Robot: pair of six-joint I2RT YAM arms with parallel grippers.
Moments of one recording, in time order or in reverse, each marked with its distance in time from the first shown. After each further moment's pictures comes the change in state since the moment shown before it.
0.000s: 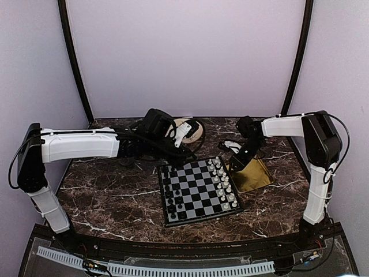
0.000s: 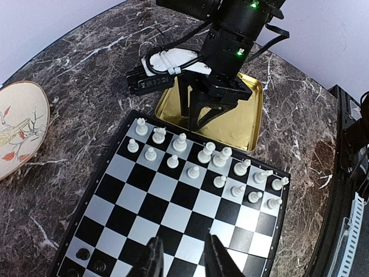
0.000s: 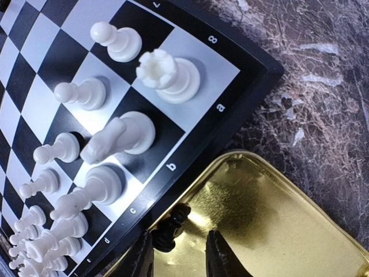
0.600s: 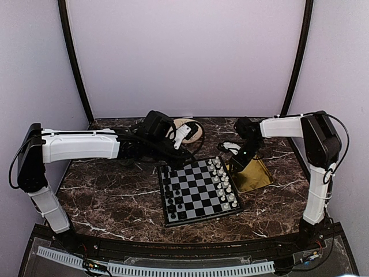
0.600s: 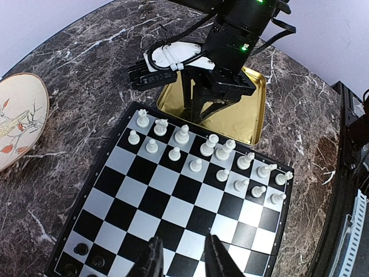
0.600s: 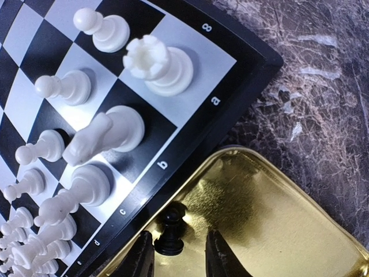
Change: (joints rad) left arm 0.000 0.001 -0.022 0.001 -0.006 -0.003; right arm 0.021 0.000 -0.002 0.001 0.073 0.007
